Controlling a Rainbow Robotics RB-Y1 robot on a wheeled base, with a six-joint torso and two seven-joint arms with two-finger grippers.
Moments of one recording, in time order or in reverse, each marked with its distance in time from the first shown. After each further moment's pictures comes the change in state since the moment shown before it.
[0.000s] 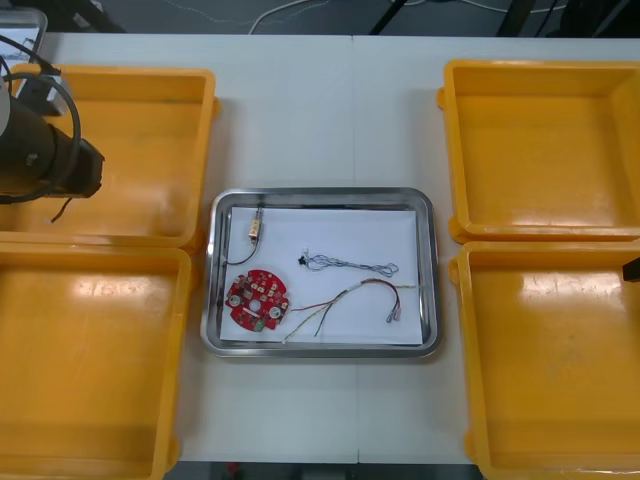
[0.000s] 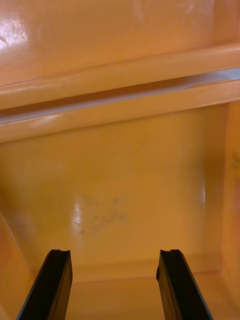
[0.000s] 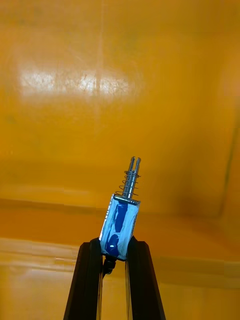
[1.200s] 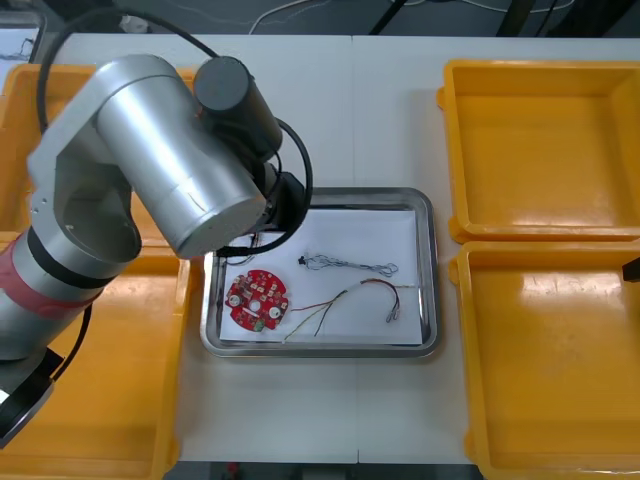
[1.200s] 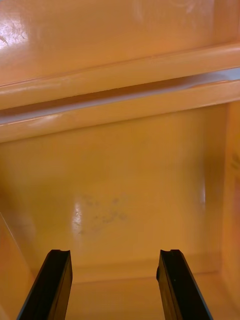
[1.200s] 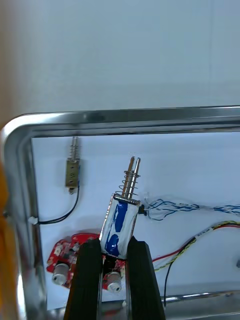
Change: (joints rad) right arm 0.000 0.000 0.000 -0.002 0.000 0.000 0.000; left arm -0.204 -0.105 -0.679 -0.130 -0.007 -0.091 0.653
